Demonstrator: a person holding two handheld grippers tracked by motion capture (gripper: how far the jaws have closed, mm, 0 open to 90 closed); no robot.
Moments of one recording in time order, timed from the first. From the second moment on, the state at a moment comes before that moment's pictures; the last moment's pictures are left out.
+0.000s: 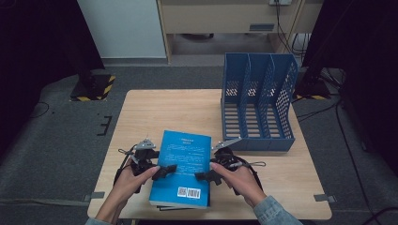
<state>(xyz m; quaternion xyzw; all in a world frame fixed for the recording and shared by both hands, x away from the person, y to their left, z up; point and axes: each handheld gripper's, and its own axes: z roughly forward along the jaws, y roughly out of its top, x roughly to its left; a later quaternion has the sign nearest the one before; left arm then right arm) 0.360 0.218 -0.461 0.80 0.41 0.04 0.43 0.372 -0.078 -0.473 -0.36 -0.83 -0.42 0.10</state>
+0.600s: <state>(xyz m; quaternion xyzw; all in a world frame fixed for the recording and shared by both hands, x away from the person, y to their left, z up) 0.379 0.224 -0.463 0.80 0.40 0.01 0.44 0.391 -0.079 -0.487 -0.37 -0.79 -0.47 0.12</state>
